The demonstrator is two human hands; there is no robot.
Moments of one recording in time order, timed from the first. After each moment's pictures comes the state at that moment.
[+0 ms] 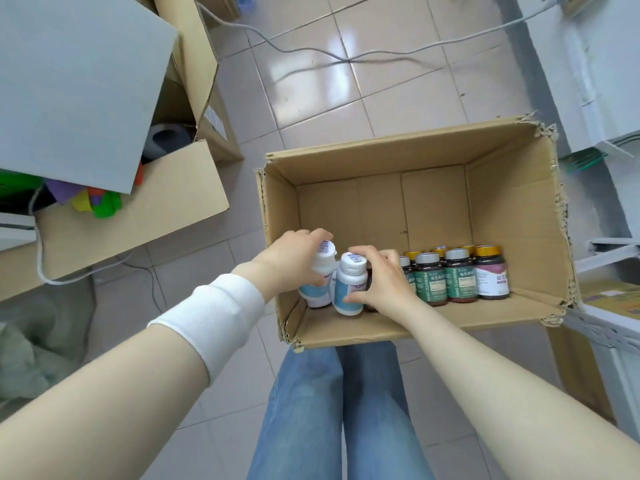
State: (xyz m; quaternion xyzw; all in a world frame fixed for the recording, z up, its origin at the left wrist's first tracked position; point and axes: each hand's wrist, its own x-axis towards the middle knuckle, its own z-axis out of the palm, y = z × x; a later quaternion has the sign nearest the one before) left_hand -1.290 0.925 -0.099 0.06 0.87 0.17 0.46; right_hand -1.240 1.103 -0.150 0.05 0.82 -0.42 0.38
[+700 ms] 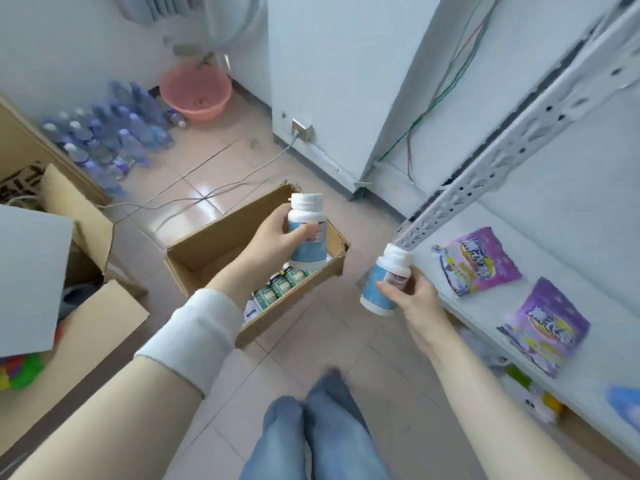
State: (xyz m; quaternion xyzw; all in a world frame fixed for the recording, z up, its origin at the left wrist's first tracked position) left_hand -1.186 1.057 0.185 0.17 0.72 0.60 0.32; right_hand -1.020 1.216 0.157 0.37 0.64 -0.67 -0.08
